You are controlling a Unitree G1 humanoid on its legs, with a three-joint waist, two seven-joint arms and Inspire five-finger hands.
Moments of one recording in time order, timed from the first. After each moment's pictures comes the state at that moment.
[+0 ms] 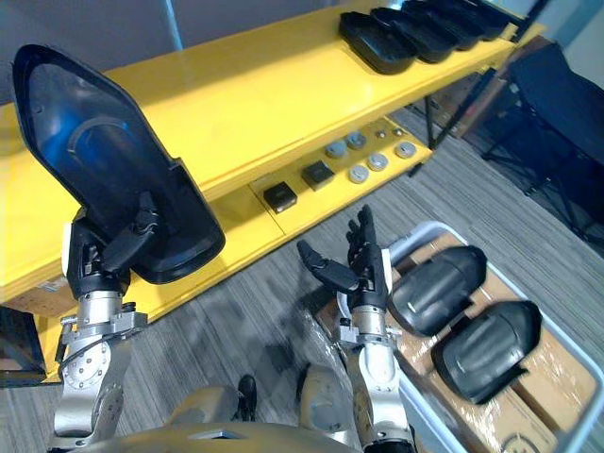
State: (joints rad) left arm 0.26 0.13 -0.01 -0.29 -0.23 -0.29 0.20; right arm 0.26 -0.07 0.04 -0.02 0.24 -0.36 -0.05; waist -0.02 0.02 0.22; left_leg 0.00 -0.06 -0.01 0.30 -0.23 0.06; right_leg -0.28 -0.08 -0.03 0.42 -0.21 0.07
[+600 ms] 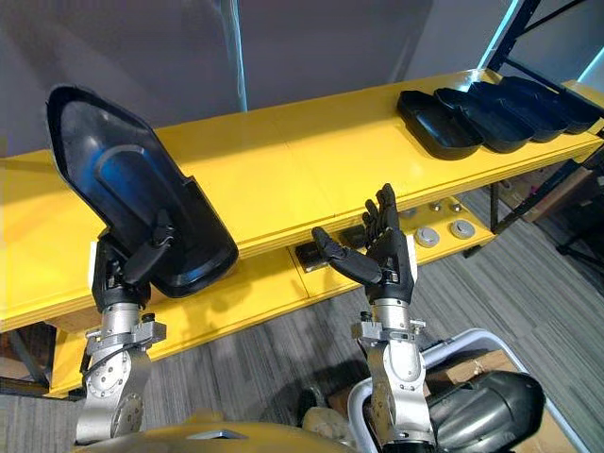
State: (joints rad) left arm 0.32 0.06 -0.04 -0.22 -0.21 -0.29 0.22; right arm 0.22 -0.13 -0.01 -0.08 0.33 -0.39 0.02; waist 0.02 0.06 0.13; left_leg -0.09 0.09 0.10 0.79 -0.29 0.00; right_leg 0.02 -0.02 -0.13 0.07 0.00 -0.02
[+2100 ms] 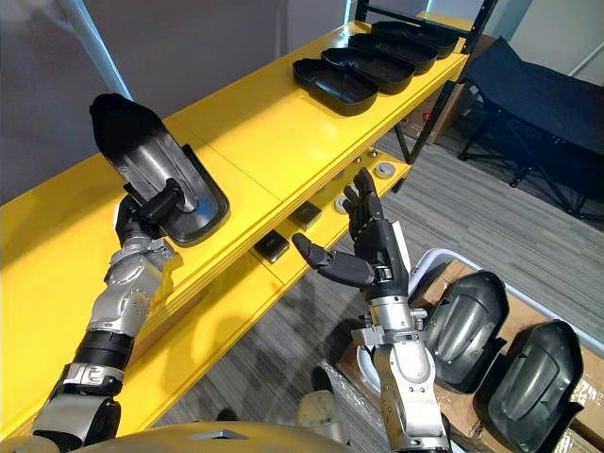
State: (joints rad) left arm -0.34 0.21 0.01 0.30 -0.50 0.07 0.42; right arm 0.25 -0.20 0.02 -0.21 0.32 -0.35 0.14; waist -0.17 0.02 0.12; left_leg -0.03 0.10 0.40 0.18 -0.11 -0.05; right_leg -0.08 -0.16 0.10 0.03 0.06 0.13
